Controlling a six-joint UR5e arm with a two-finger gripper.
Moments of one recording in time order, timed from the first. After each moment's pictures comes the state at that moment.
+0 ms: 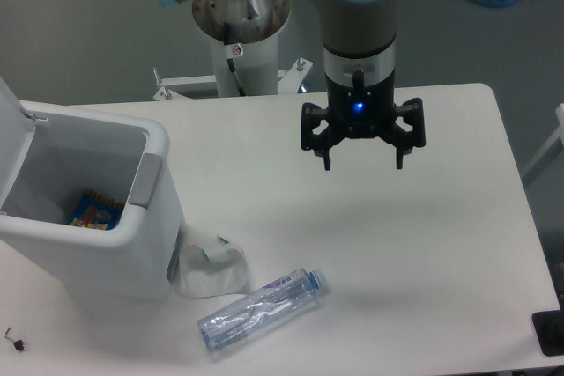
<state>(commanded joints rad) 2.50 -1.79 -1.35 -1.31 1.60 0.58</state>
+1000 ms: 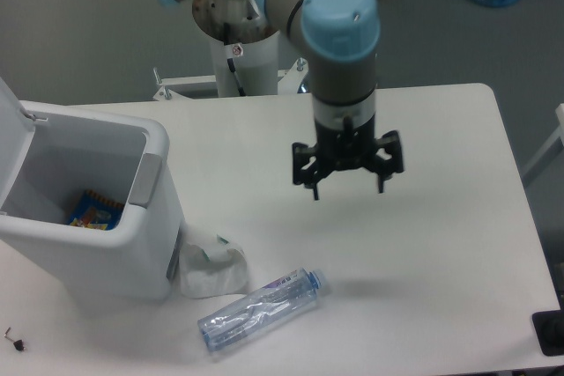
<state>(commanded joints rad) 2.44 -1.86 -1.61 -1.12 1.59 0.29</state>
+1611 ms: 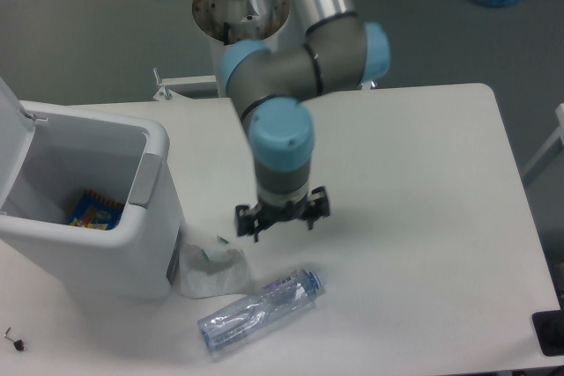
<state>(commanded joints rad) 2.29 -2.02 -1.60 -1.02 1.53 0.04</state>
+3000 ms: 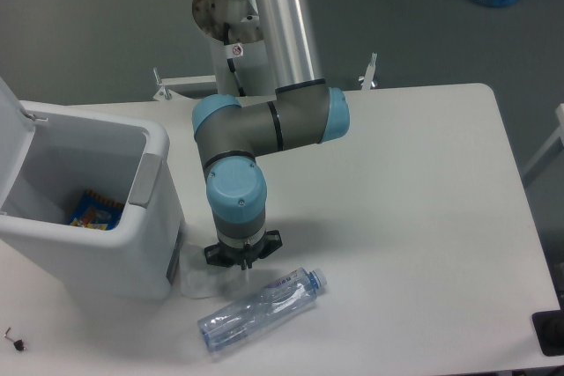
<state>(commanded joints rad) 2.26 -2.10 -1.61 -0.98 1.56 0.00</state>
